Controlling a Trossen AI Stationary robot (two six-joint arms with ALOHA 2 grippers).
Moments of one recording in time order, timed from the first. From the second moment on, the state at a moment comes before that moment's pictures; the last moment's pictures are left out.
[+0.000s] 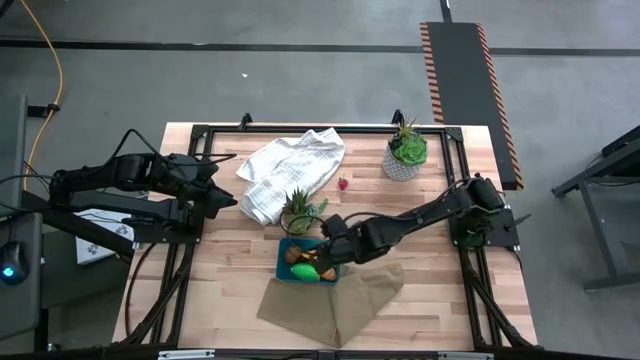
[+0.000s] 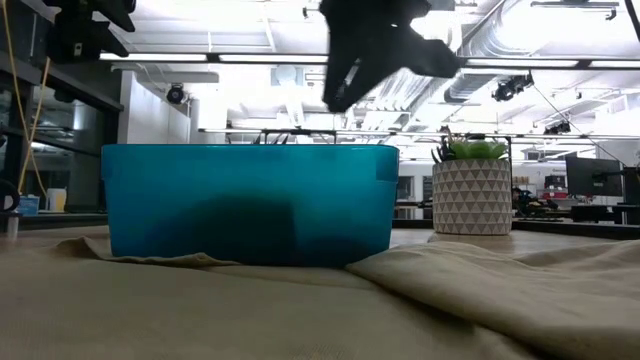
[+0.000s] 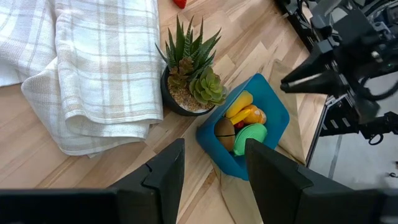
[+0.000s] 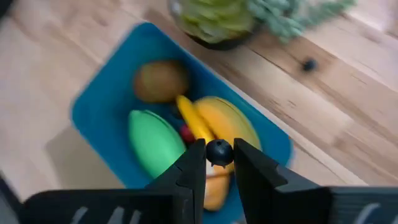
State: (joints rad) left arm 0.15 0.63 0.89 -1.00 -0.01 -0.84; right arm 0.32 1.94 1.64 -0.83 0.32 1.18
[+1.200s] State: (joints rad) left arm 0.15 0.63 0.89 -1.00 0.02 -0.87; right arm 0.30 2.04 1.64 -0.56 0.14 0.94
